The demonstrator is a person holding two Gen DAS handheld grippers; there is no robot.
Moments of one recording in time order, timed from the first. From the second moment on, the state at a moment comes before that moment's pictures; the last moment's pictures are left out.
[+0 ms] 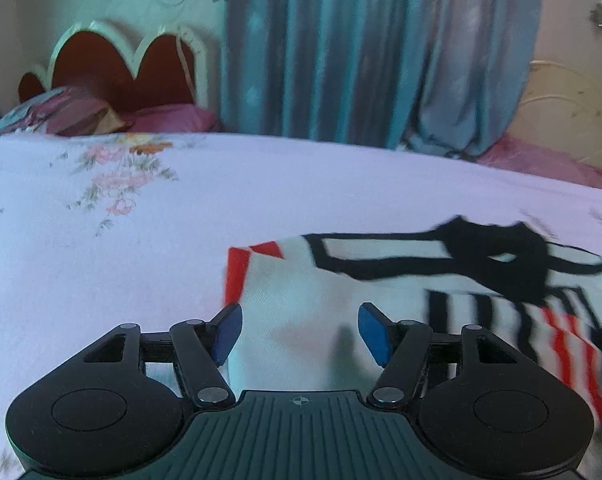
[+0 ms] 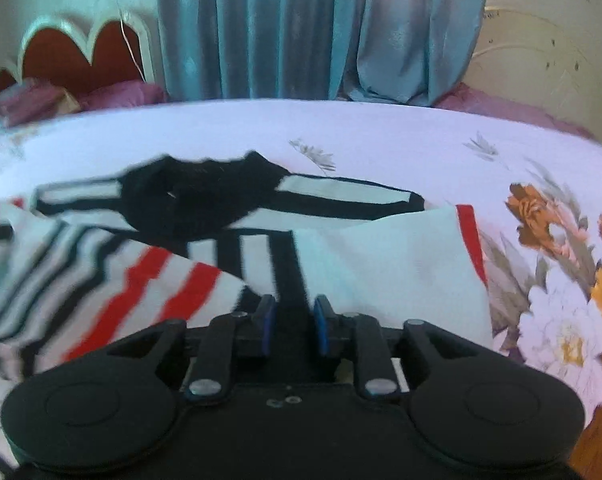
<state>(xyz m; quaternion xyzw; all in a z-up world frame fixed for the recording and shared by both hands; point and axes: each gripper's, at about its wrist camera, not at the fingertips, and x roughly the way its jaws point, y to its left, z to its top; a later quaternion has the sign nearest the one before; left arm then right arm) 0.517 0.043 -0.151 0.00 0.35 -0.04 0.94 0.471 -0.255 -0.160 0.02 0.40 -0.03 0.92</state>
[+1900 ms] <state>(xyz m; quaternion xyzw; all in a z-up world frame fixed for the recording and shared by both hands) 0.322 -0.008 -0.173 0.06 0.41 -0.06 0.91 0.290 -0.291 -0.174 -0.02 0.43 0.02 0.90</state>
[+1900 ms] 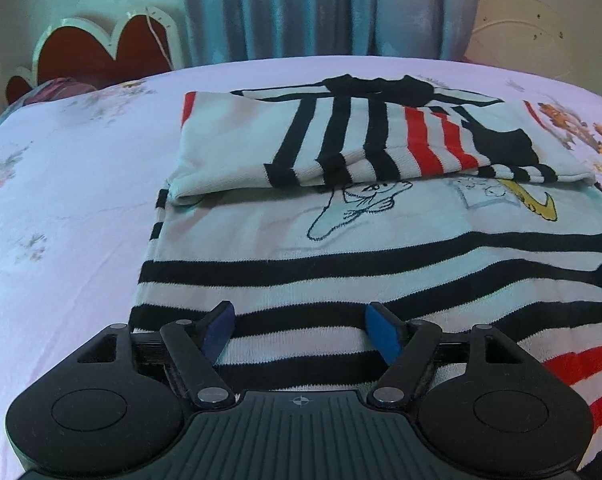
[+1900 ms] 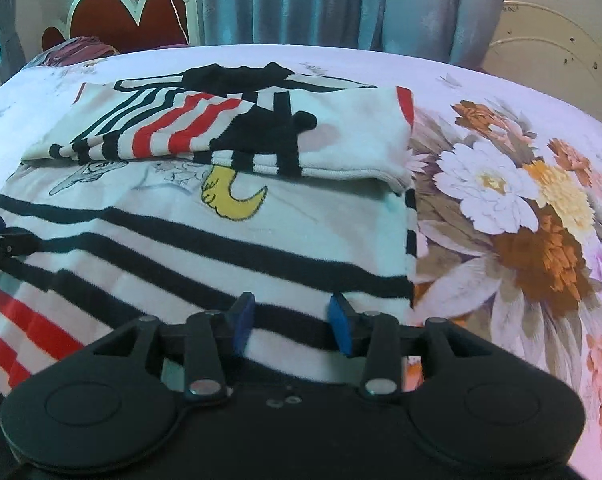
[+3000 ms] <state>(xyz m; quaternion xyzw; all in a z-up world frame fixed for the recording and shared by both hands) 0.240 0.003 -0.170 0.09 0.41 -0.13 0.90 0.231 -0.223 -0.171 -0.04 0.45 0.03 0.89</state>
